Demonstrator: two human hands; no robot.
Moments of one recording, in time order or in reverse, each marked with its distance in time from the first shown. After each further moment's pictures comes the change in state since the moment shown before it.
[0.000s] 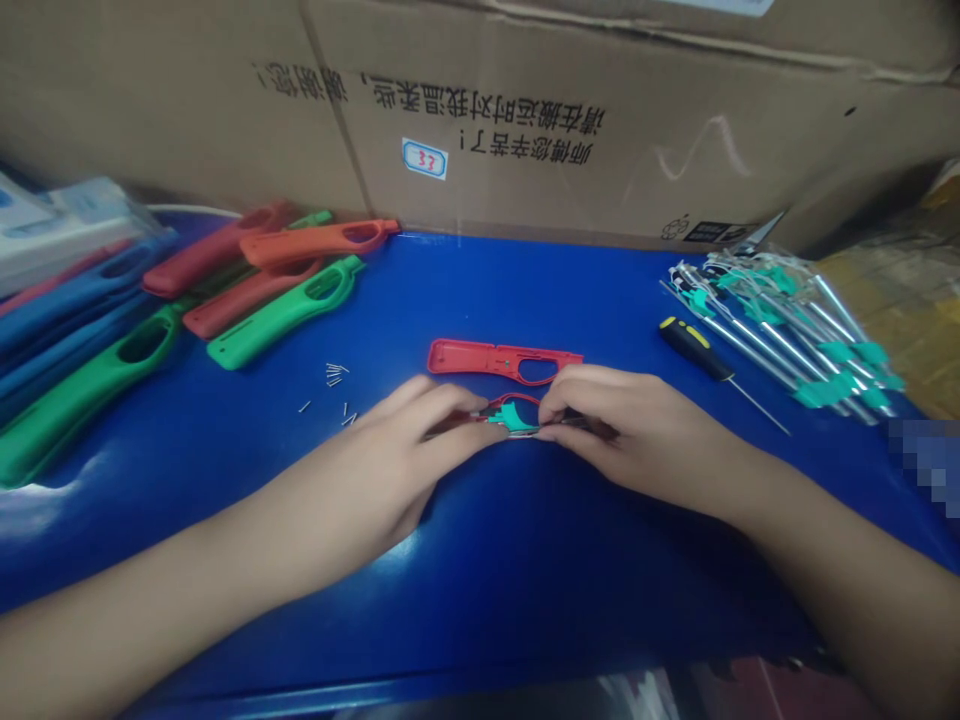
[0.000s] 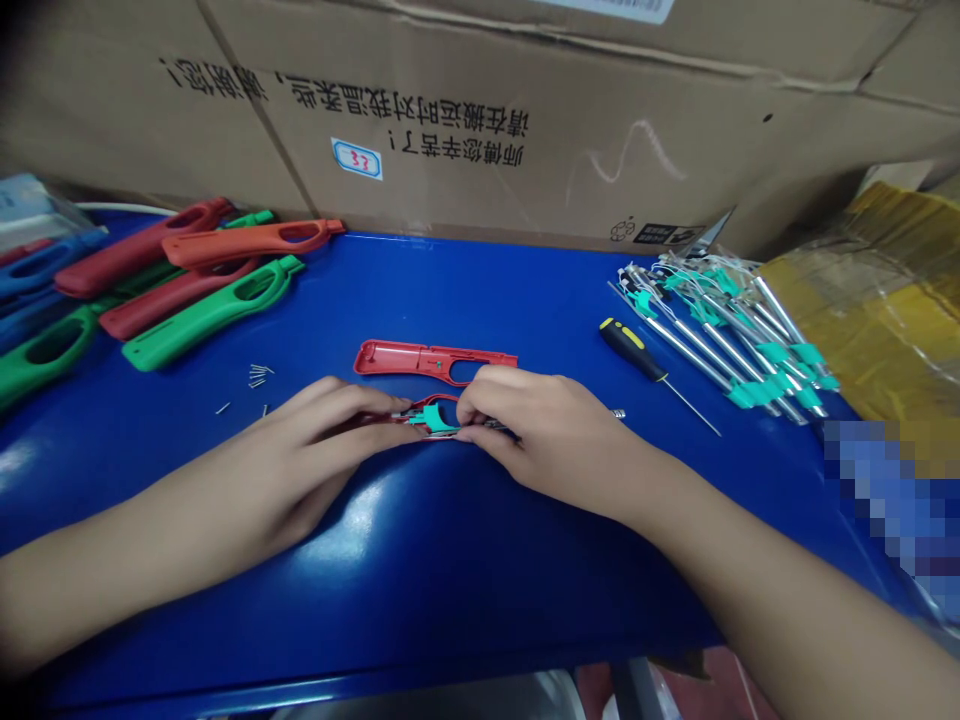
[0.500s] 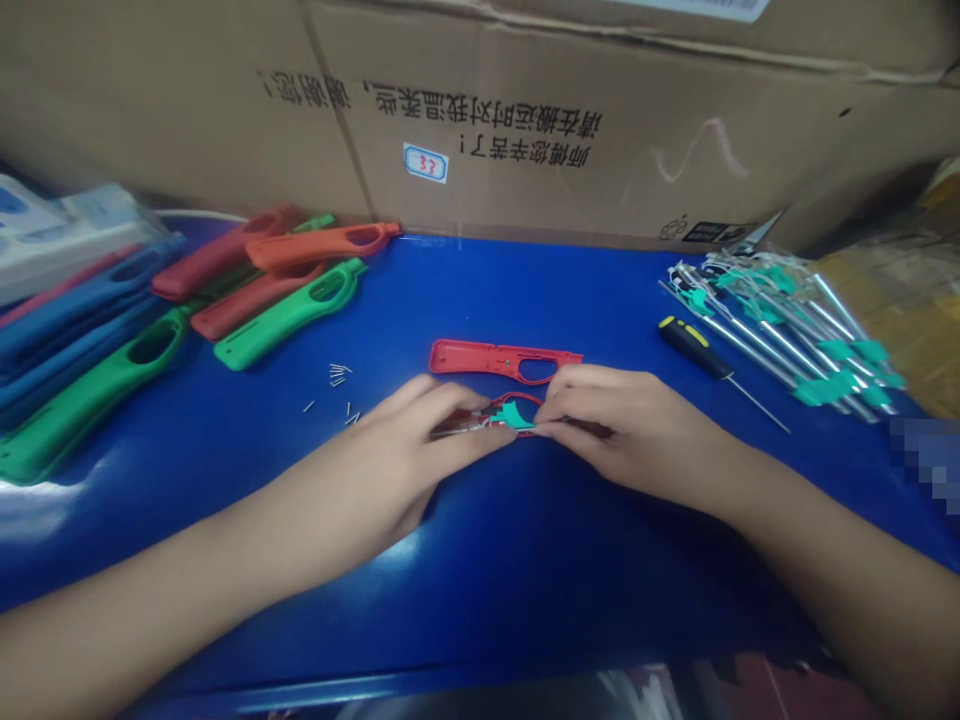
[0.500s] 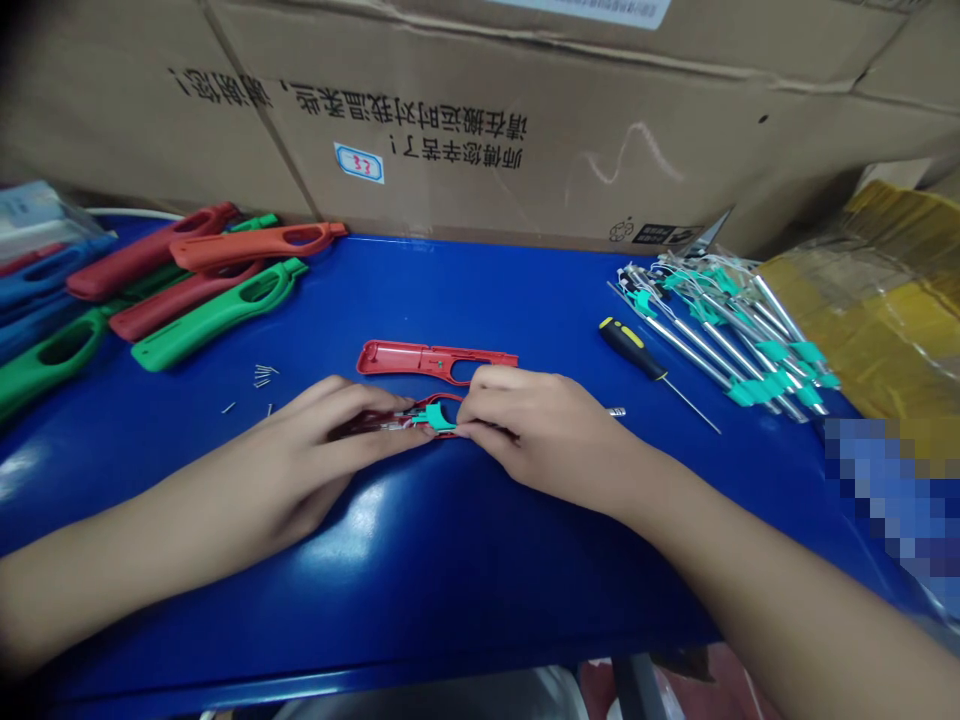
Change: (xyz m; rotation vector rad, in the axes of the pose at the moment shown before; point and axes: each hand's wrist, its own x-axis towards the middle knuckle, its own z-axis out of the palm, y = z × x) left_hand 0.002 0.001 0.000 0.028 0.018 0.036; right_hand 0.000 0.000 0.003 -0.003 0.031 -0.066
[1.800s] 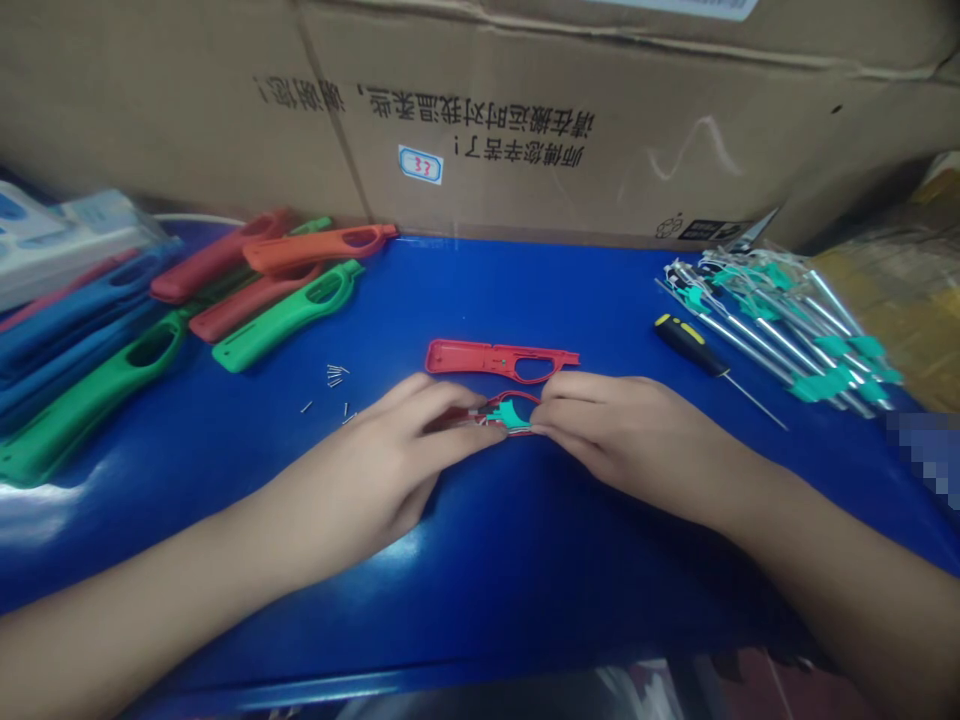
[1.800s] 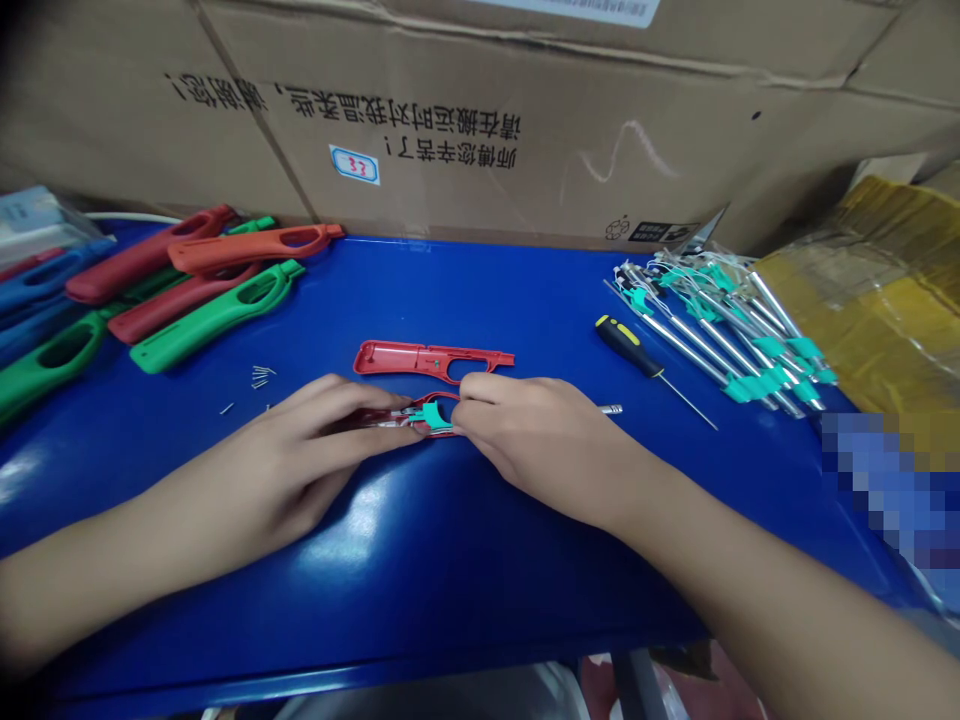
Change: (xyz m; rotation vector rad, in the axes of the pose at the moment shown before) left_hand -0.001 -0.002 0.001 -0.032 0.037 -0.001; right_hand 0.000 -0.015 -0.005 -0.195 -0.122 0.059
